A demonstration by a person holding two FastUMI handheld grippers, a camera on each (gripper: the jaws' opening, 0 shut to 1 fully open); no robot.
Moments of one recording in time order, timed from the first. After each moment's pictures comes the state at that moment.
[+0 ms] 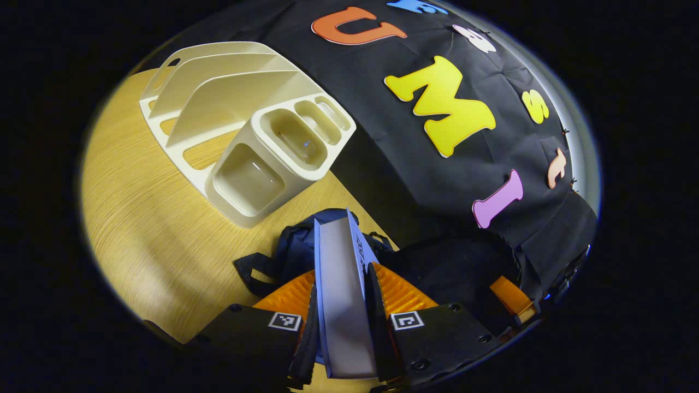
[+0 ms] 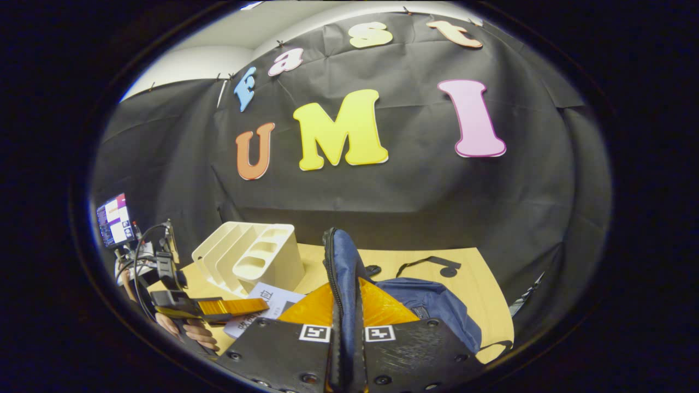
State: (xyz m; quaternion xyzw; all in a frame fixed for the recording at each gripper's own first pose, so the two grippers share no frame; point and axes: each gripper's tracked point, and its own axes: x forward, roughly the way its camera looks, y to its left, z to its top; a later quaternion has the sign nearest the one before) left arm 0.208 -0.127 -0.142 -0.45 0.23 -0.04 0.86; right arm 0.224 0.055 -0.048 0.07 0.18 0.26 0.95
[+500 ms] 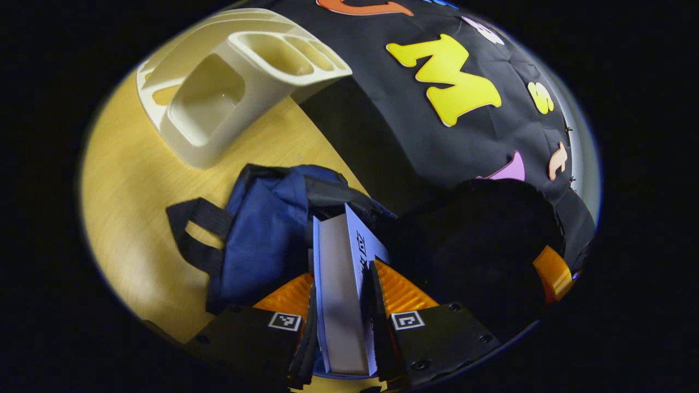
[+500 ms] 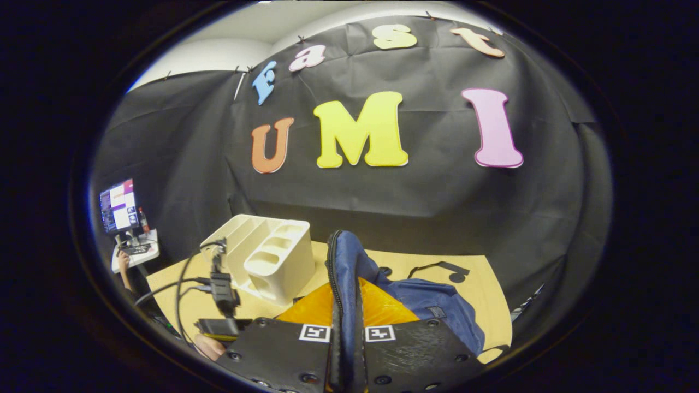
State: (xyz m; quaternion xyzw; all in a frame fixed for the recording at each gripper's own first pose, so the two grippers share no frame) left arm 0.231 -0.220 -0.186 -0.48 0.28 -0.10 0.83; right arm 0.213 0.082 -0.043 0.03 0.18 0.28 0.94
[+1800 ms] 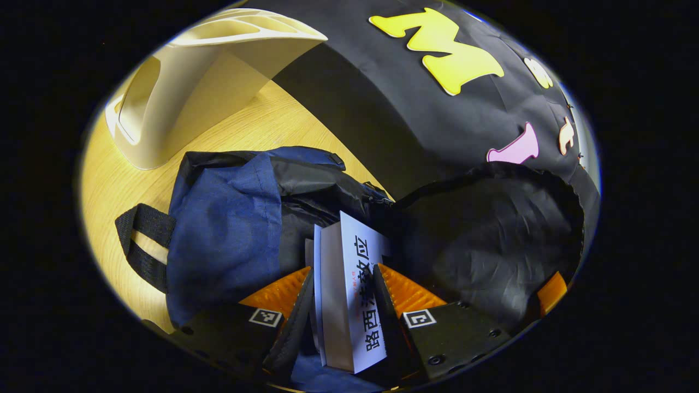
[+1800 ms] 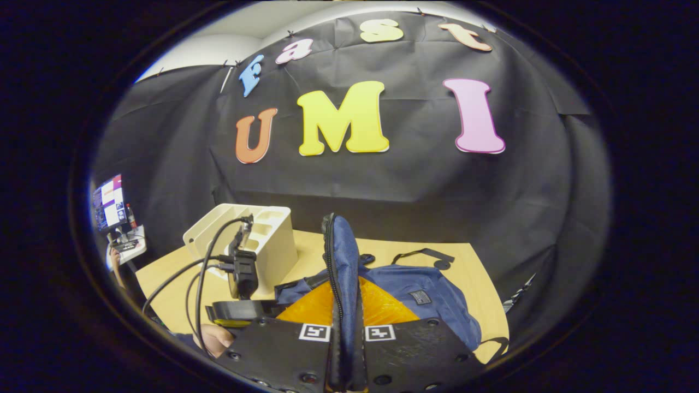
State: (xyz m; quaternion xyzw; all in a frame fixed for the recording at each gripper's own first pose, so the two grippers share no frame) left arm 0.264 -0.243 -0.193 -0.42 0.32 -0.11 0.84; right arm 0.212 0.053 -0.087 0.04 0.21 0.24 0.95
